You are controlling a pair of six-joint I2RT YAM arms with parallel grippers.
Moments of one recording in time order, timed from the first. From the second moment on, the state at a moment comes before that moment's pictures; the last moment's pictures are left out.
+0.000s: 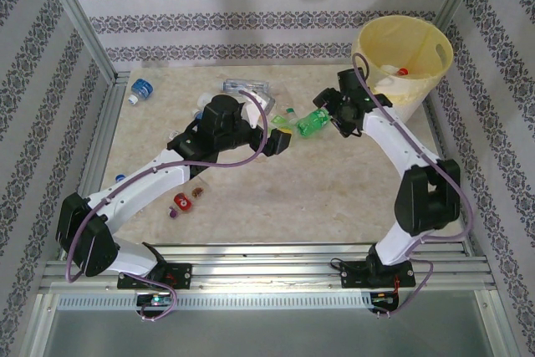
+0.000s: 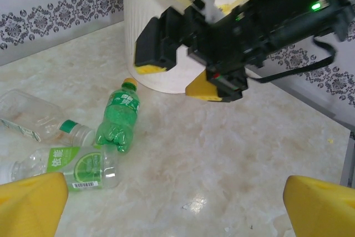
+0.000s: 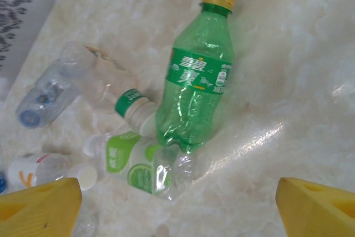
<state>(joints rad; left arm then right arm) -0.66 1.41 1.19 -0.14 0.24 -0.11 0.22 1.68 1.38 -0.64 -0.06 1.03</state>
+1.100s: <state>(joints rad) -0.65 1.33 1.19 -0.22 0.21 -0.03 0.26 2.17 1.72 -0.72 0.04 1.10</state>
